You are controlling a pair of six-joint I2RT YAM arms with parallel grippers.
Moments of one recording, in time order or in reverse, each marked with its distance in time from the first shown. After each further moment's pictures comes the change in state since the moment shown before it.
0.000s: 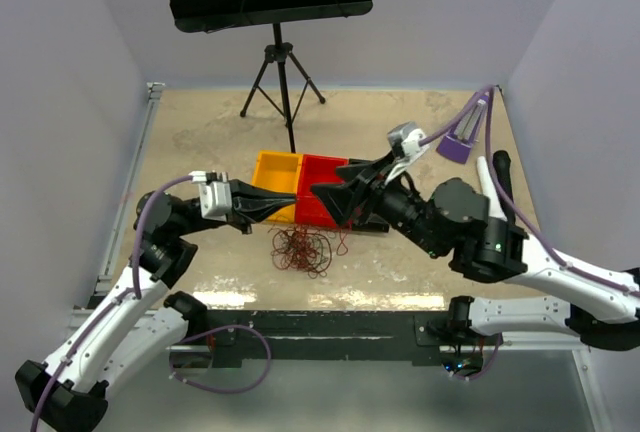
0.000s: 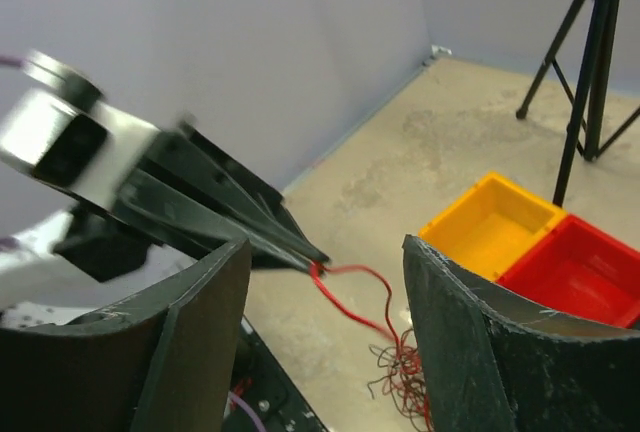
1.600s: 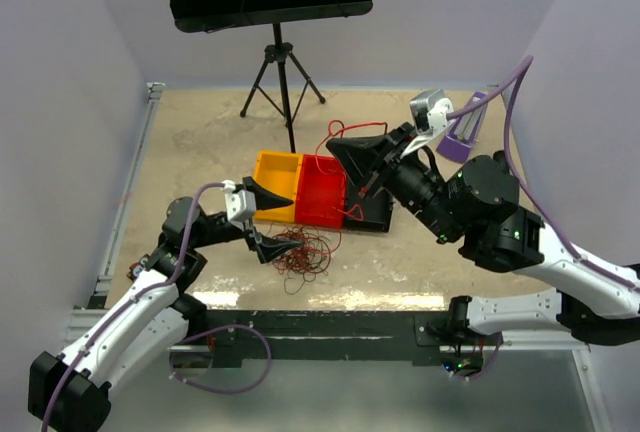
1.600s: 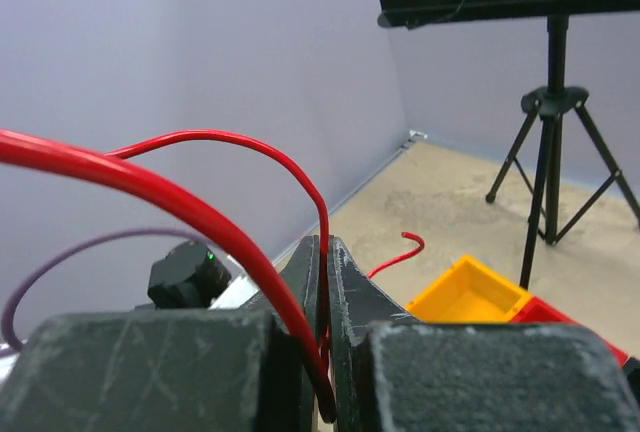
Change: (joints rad) left arm 0.032 -0.007 -0.224 -0.074 -0.014 0.013; right arm 0.000 0.071 0.192 -0.009 0.055 -0.105
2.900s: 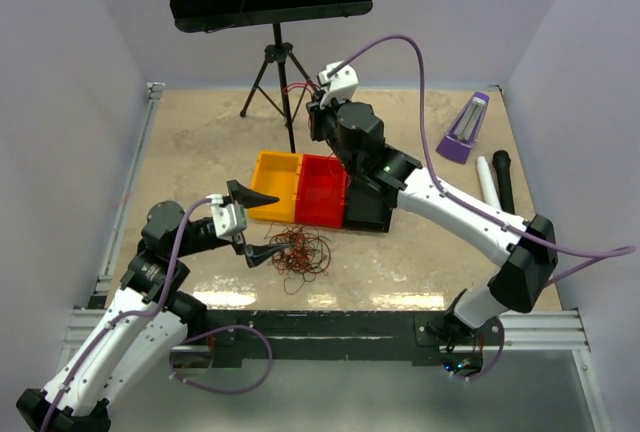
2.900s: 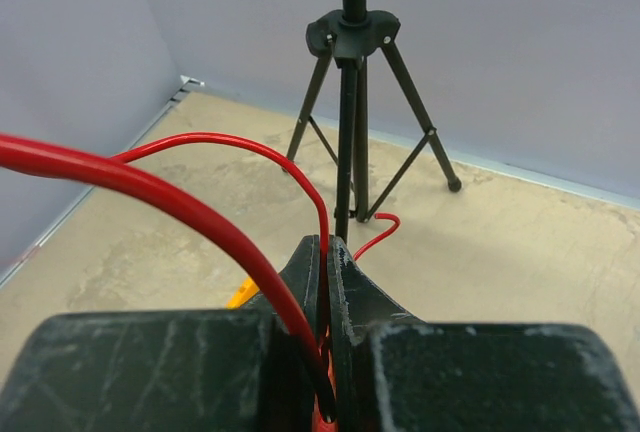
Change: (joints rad) left arm 0.000 -0.164 0.132 -0.383 -0.055 0.238; right arm -0.400 0.487 -0.018 0.266 -0.033 -0.155
